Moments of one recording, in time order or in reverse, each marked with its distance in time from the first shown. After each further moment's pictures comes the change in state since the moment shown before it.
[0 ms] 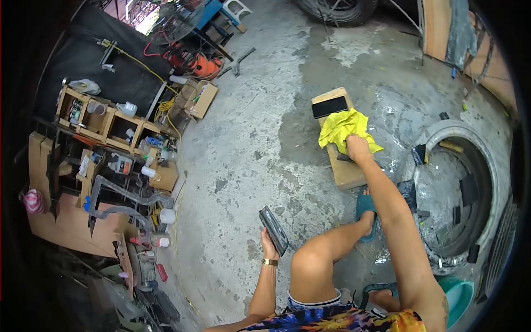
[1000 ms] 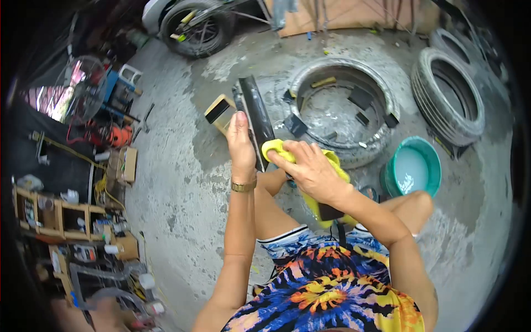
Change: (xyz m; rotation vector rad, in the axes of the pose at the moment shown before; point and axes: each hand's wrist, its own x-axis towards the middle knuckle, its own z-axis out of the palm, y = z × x) left_hand -0.237 0.085 0.258 0.245 -1.133 0.505; right_hand -0.450 -0.098 -0.220 -0.029 0.596 -0.248
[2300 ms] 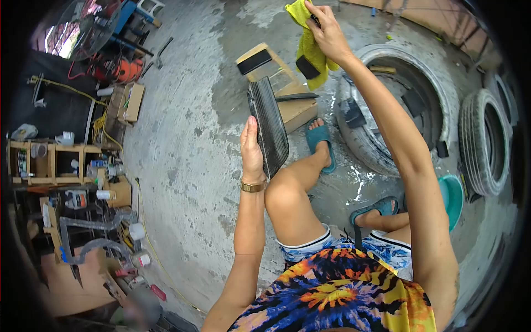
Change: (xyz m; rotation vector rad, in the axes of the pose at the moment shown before) left_hand 0.000 -0.059 -0.135 -0.246 0.332 -0.181; right_hand 0.266 0.159 0.169 0.544 0.342 0.123
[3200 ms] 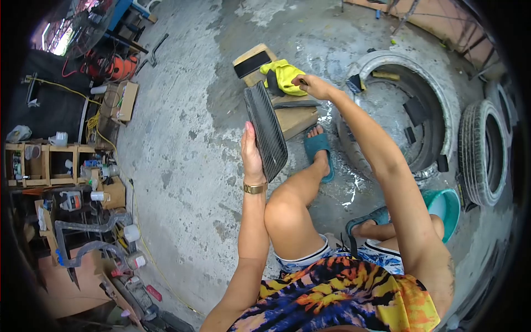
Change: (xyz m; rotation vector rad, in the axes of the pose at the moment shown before) left_hand 0.037 -0.034 -0.018 -0.036 0.078 -0.042; right_hand -0.102 0.151 0.079 0.052 -0.773 0.211
